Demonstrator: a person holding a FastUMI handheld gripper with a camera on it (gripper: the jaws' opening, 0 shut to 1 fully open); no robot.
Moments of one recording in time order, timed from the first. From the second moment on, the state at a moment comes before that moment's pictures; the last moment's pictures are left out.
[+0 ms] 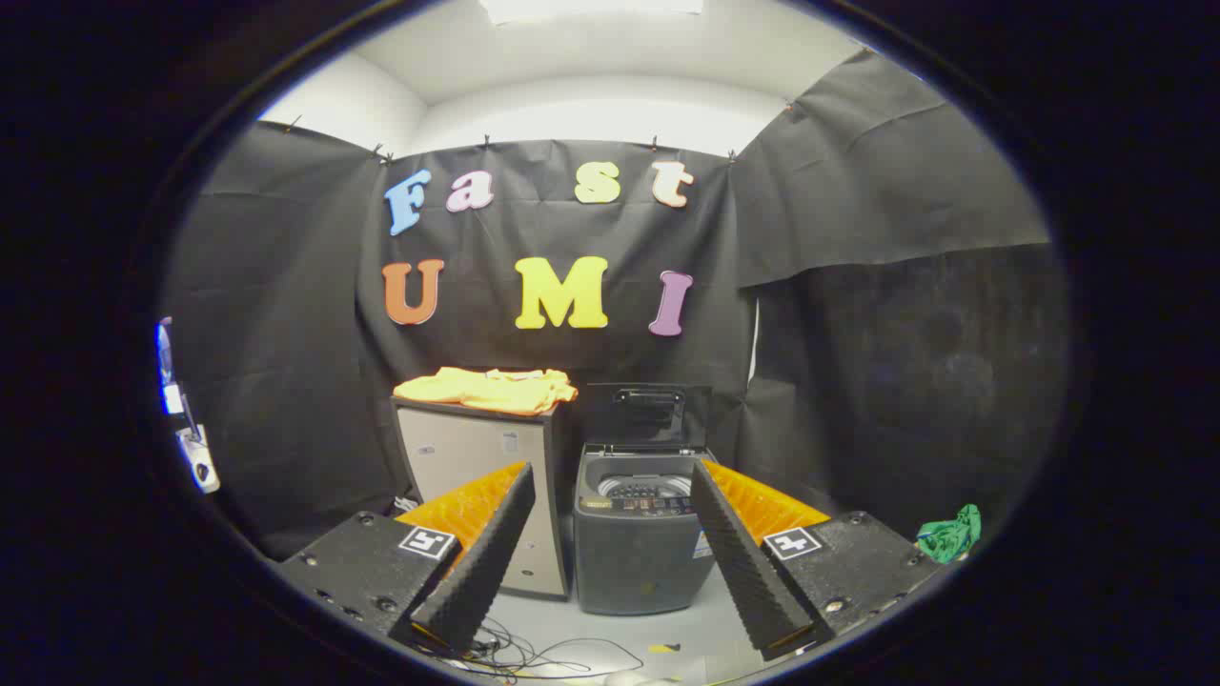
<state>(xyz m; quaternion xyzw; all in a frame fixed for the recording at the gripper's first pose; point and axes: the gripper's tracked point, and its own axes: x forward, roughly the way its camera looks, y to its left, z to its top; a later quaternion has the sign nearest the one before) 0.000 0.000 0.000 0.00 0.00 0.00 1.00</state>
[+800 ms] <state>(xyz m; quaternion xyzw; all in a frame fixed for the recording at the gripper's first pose) -0.006 0.009 -0.006 0.00 0.01 0.01 1.00</state>
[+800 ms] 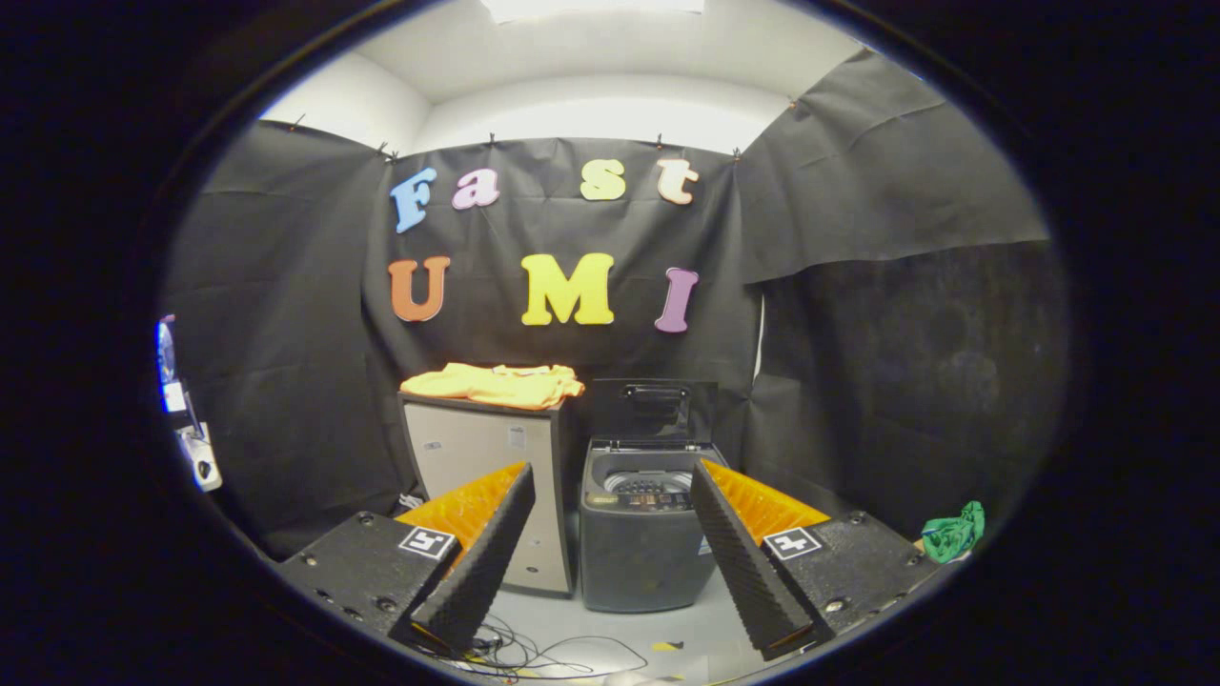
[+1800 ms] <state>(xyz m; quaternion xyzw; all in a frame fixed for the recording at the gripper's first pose) 0.033 0.032 0.043 -0.01 0.00 0.00 1.00</state>
